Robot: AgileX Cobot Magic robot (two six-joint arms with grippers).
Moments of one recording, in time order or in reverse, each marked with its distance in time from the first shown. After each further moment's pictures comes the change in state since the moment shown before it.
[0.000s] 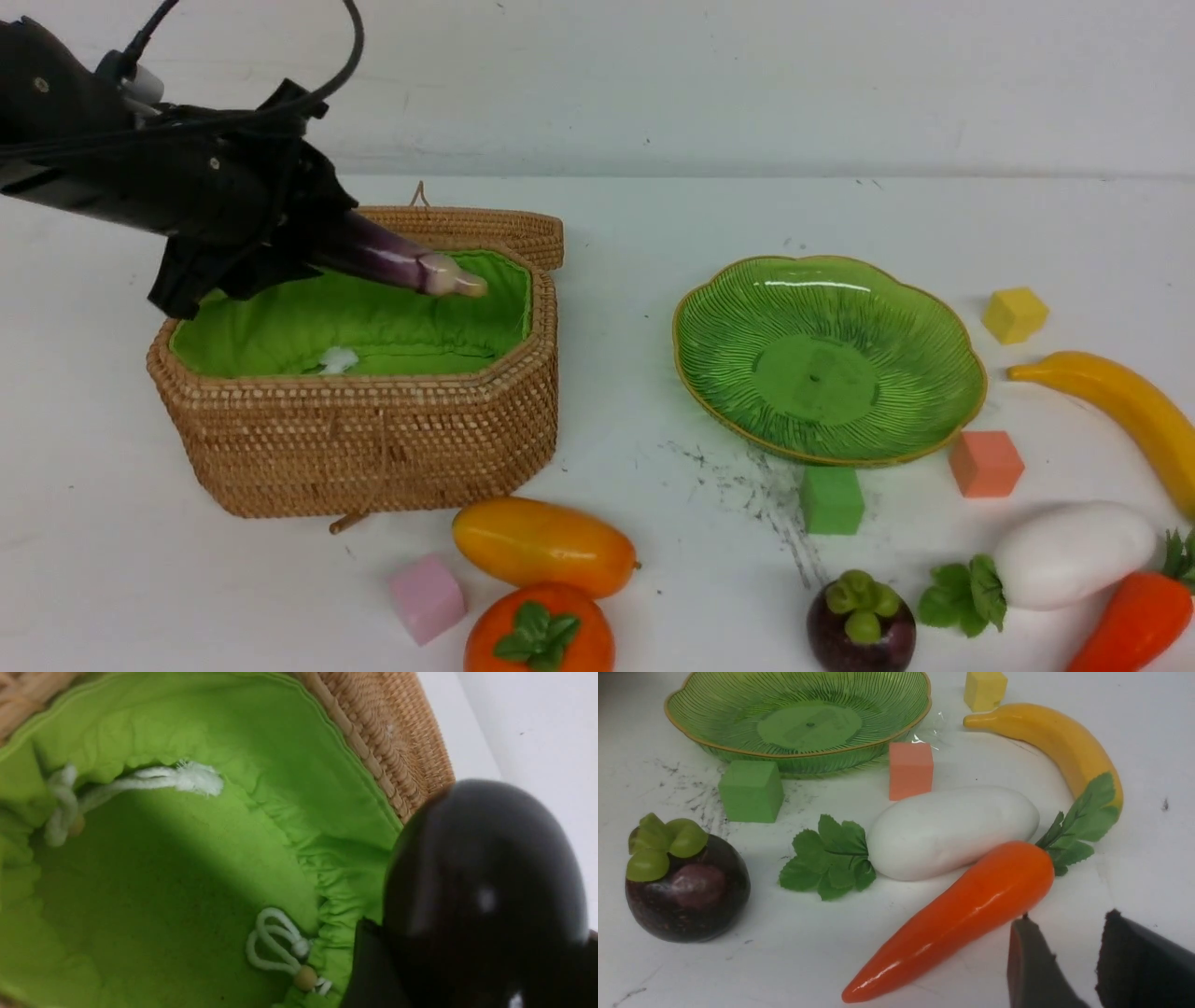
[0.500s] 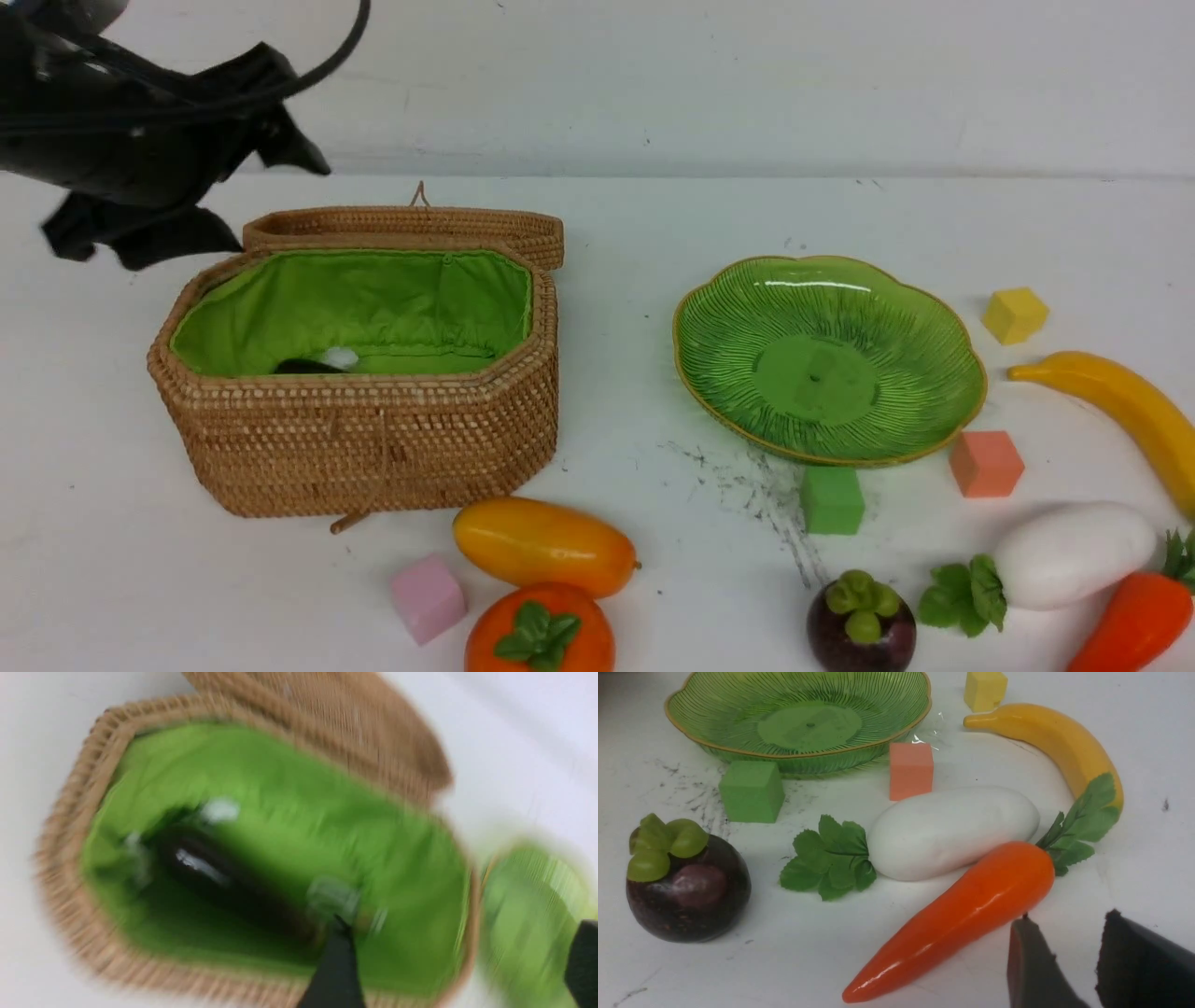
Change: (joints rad) right arm 0.000 0.000 0.000 0.000 0.000 0.000; left arm 0.000 -0.199 -0.009 0.102 0.252 0.387
